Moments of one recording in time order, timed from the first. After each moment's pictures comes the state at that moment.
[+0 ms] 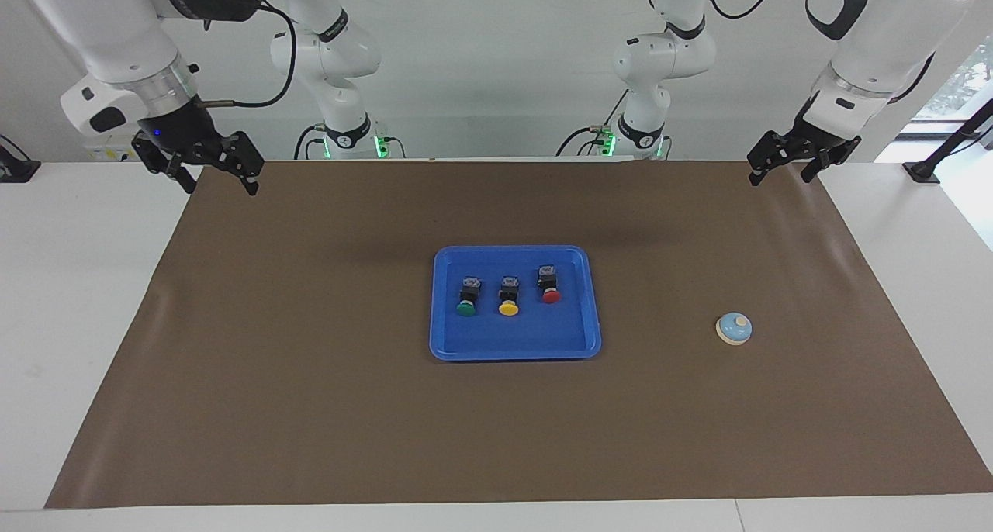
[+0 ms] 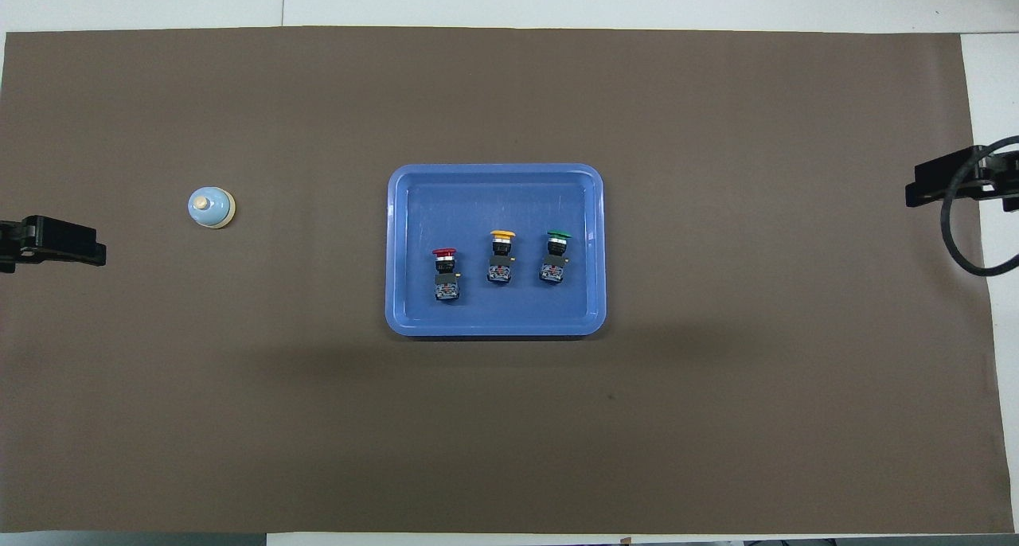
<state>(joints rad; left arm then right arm) 0.08 -0.11 -0.08 -1.75 -0.02 1.60 0.01 0.01 0.01 -0.05 -1.52 0.01 1.52 0.03</state>
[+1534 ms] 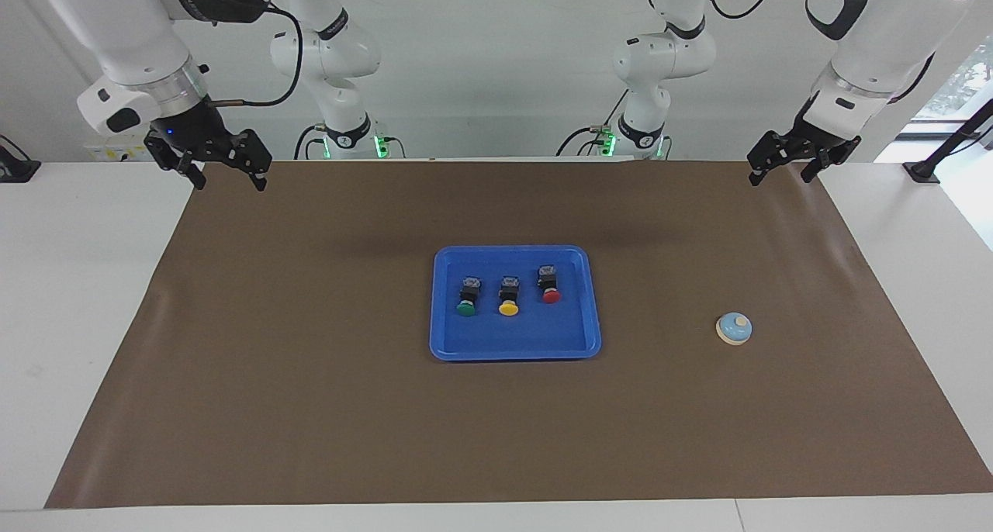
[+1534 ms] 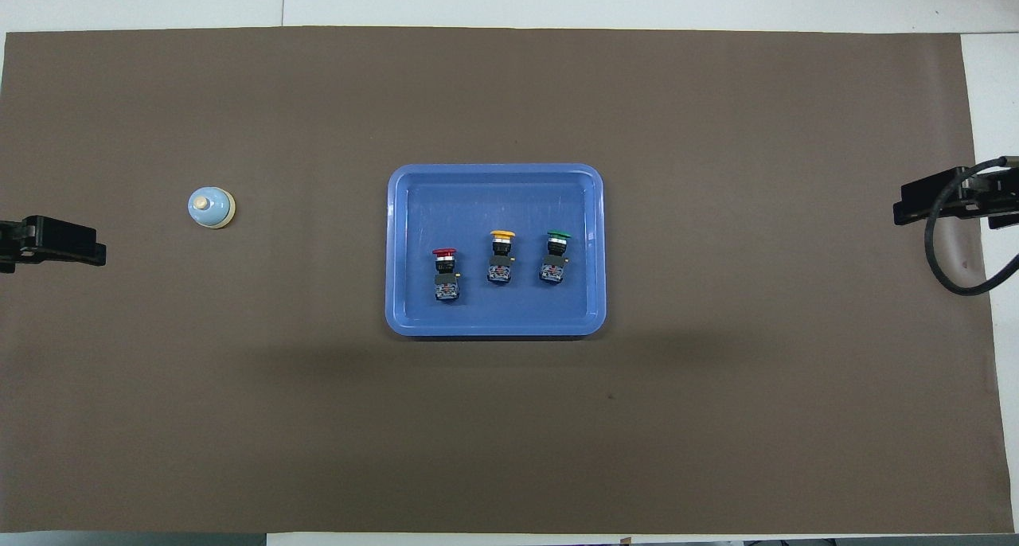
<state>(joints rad) 0.08 -0.11 -0.08 -1.75 -0.02 1.60 0.01 0.01 0.00 -0.04 -1.57 0.01 1.53 0.03</state>
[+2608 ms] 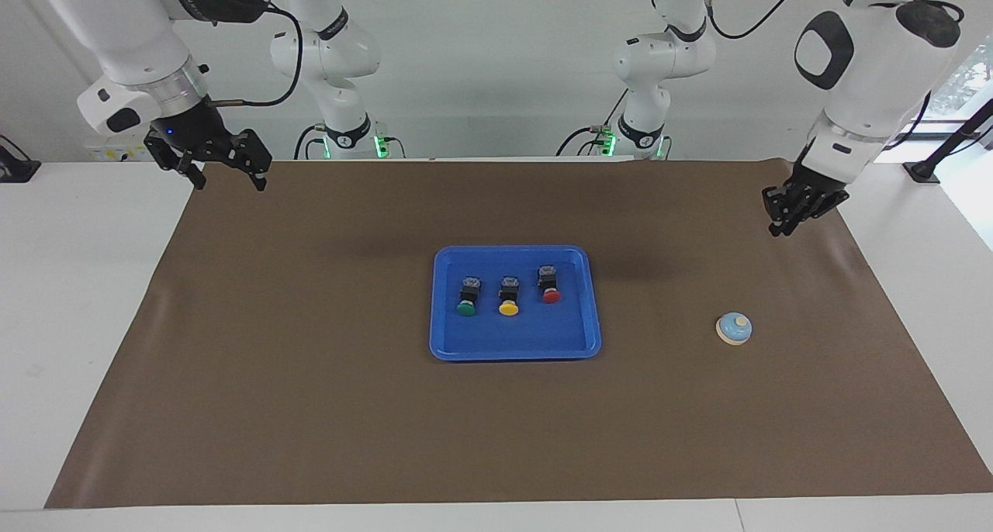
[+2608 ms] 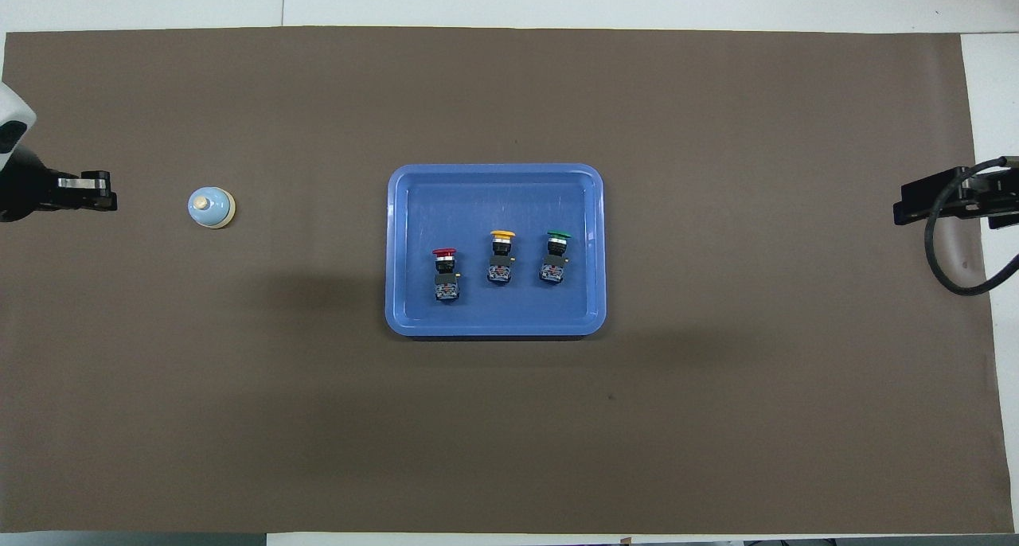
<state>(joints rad) 0.08 0.04 -0.08 -1.80 -0.02 1.94 0.01 0.01 0.00 -0.04 -1.57 0.01 1.53 0.03</state>
